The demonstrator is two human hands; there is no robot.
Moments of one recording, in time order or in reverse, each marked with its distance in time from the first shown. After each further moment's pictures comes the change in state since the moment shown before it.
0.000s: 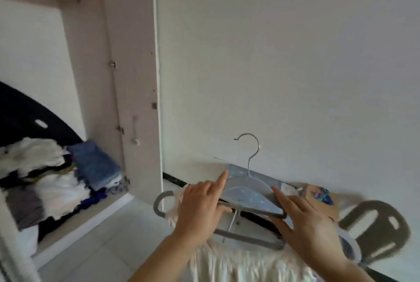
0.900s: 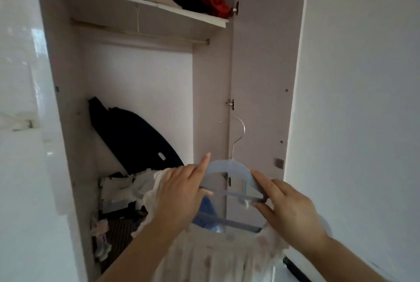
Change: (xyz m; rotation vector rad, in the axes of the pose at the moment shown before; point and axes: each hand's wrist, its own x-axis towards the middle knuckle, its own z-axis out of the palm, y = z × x) left_hand 0.135 -0.483 -0.090 0.684 0.244 -0.322; right_hand 0.416 -0.252 0.369 0.446 0.216 -0.509
